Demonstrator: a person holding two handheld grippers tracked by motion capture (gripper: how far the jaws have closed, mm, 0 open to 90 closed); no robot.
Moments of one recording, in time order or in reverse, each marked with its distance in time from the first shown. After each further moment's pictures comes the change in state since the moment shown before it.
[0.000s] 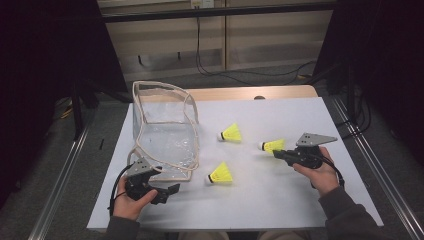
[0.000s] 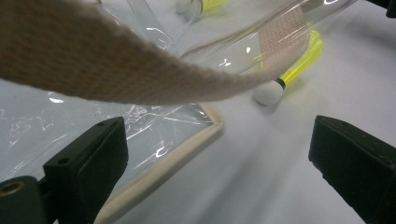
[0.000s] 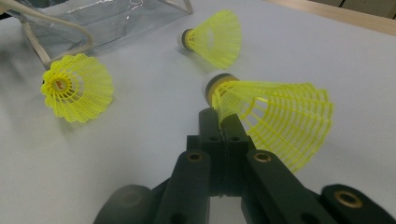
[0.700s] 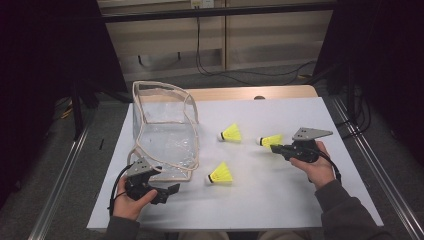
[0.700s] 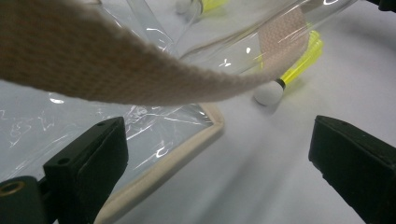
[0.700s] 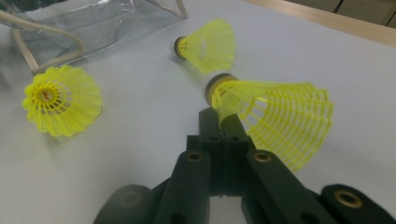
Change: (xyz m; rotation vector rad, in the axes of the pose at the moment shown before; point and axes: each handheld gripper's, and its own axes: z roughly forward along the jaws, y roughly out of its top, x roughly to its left) left arm 0.000 0.000 0.000 -0.001 0.002 -0.002; right arm -0.006 0.012 0.010 0.007 -0.009 -0.008
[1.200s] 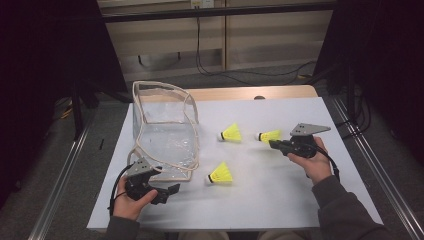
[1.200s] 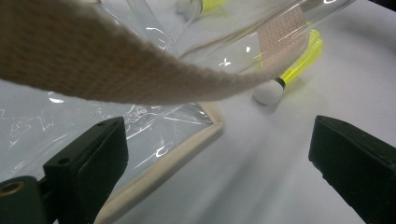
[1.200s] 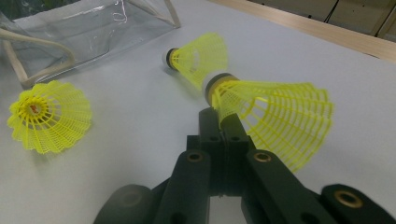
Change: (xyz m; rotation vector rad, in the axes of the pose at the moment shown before) left arm 0.000 0.000 0.000 0.001 -0.001 0.000; right arm -0.004 0.011 0.006 -0.012 -0.017 -0.005
